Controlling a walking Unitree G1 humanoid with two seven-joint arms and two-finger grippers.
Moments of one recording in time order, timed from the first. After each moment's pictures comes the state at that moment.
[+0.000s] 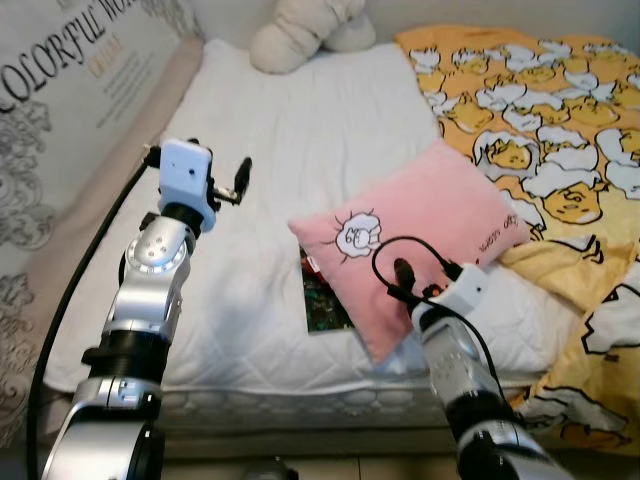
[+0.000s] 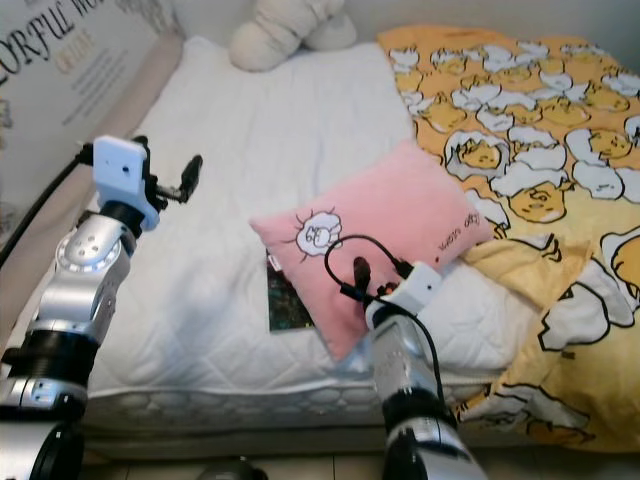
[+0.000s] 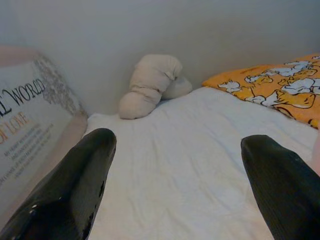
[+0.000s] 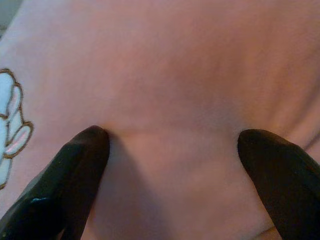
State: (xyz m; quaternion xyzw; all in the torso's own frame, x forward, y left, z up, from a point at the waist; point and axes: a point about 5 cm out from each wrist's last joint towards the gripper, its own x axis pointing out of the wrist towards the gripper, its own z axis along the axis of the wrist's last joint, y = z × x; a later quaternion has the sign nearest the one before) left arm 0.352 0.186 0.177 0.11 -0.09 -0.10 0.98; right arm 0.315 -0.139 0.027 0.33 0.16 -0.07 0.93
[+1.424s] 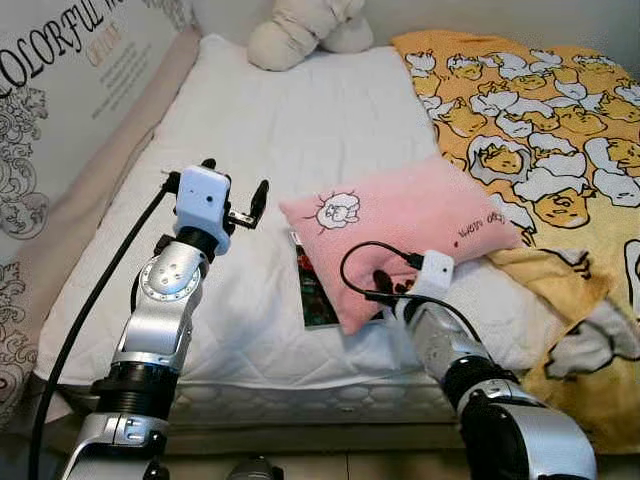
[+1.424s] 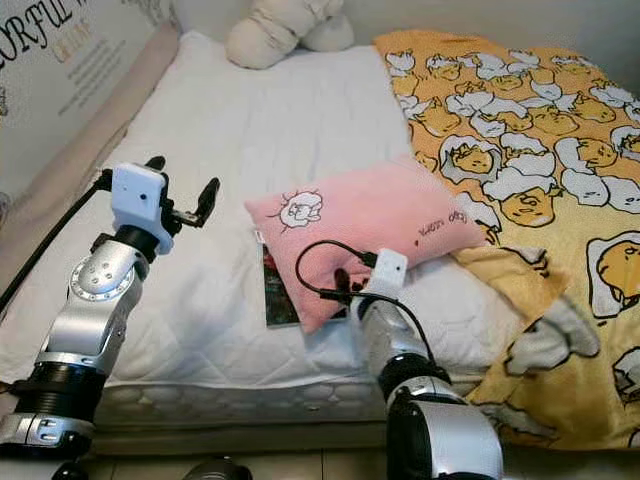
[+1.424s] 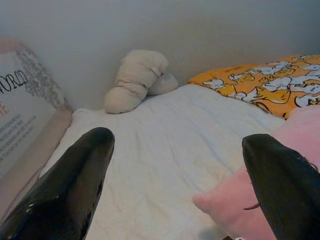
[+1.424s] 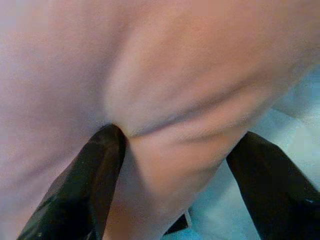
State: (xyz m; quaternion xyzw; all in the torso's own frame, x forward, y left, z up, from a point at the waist) left arm 0.334 0.168 0.161 0.11 -0.09 -0.11 0.98; right arm 0.326 -0.126 0.022 0.20 0.27 -0.01 0.94
